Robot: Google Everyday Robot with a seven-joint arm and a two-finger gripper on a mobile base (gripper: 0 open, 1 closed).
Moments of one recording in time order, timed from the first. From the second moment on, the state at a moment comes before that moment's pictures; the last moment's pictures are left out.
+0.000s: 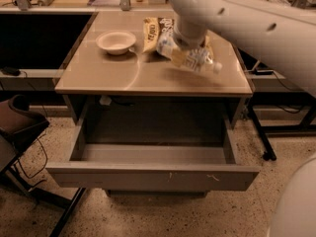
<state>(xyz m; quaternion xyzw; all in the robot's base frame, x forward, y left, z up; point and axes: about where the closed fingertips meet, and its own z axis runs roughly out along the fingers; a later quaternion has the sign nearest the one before) 0.724 -0.097 0.884 -0.47 0.83 -0.15 0.27</state>
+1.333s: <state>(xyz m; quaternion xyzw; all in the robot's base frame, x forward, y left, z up) 0.719 -0.090 0.825 -0.47 0.84 -0.08 0.27</state>
